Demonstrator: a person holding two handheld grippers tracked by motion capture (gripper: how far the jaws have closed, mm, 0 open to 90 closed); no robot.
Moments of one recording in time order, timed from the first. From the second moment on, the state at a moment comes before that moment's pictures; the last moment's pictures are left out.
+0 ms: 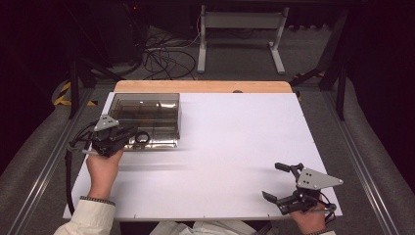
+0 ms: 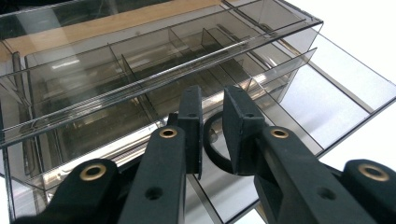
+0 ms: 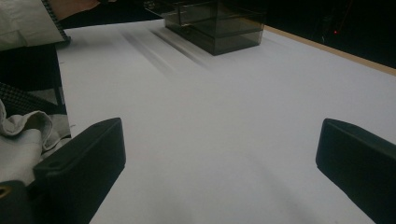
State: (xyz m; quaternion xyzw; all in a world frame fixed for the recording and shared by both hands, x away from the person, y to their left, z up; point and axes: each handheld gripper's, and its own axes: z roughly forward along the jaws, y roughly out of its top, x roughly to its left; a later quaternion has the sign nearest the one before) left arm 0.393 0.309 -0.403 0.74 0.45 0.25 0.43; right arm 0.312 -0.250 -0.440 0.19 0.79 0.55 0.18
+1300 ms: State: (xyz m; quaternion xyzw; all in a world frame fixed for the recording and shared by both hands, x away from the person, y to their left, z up) left arm 0.355 0.299 -0.370 0.74 0.39 0.25 0.48; right arm 0.311 -0.251 -0.440 0.19 0.79 0.55 0.18
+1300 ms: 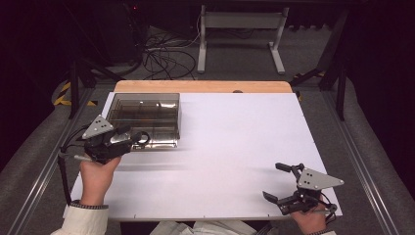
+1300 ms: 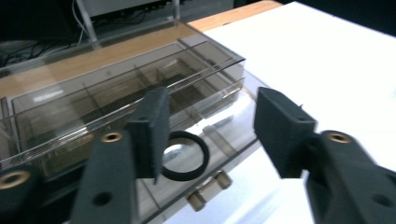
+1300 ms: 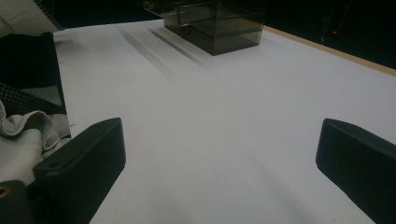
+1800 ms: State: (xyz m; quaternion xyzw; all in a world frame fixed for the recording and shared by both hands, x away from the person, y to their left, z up) left arm 0.323 0.294 -0.362 0.74 0.35 0.22 0.52; right arm 0.311 -0.252 -0.440 0.18 0.79 0.55 0.18
